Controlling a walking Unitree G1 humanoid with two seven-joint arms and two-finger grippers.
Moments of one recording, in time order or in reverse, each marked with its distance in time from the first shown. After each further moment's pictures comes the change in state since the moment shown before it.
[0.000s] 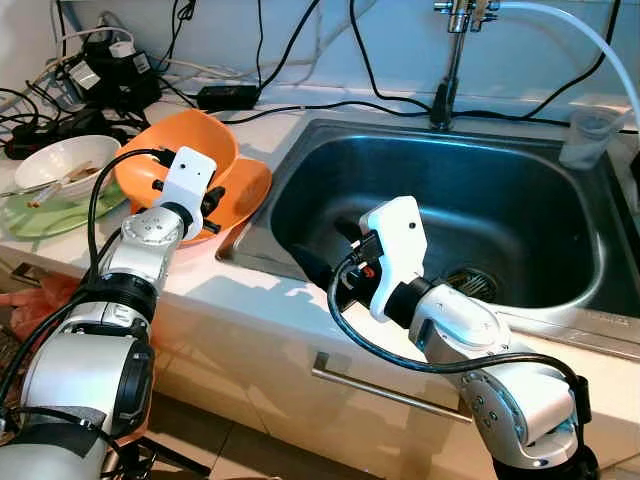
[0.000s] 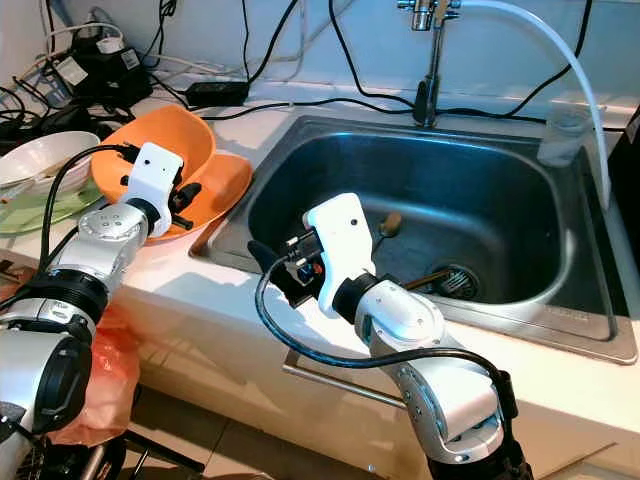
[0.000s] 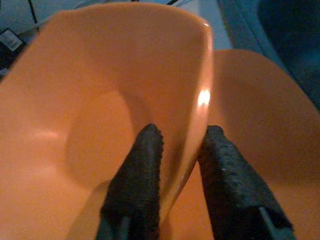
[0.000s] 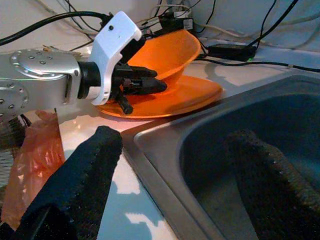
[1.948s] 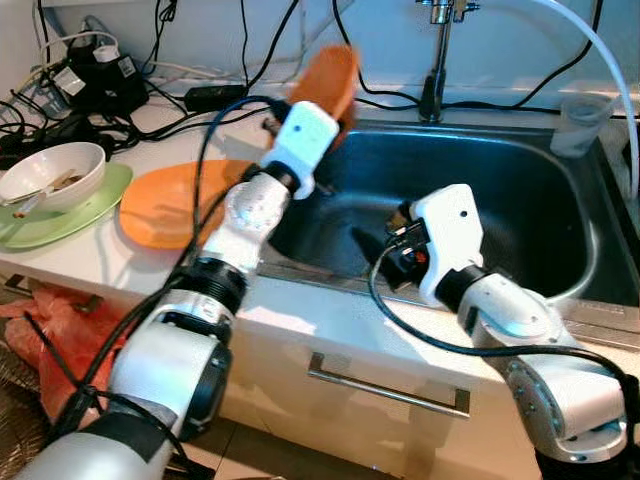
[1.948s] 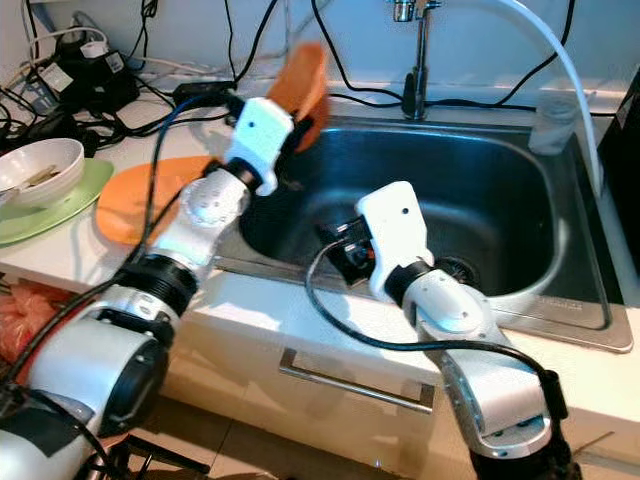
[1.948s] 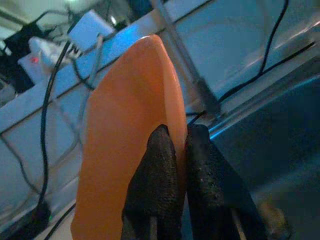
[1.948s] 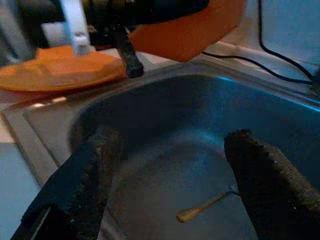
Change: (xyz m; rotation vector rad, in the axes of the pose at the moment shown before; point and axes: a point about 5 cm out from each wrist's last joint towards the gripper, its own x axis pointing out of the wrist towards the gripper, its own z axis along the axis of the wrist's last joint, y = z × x) left arm 0.005 -0.112 0.113 0.080 -0.600 -0.219; right arm -0.027 -0.048 0.004 -0.182 0.082 -0.269
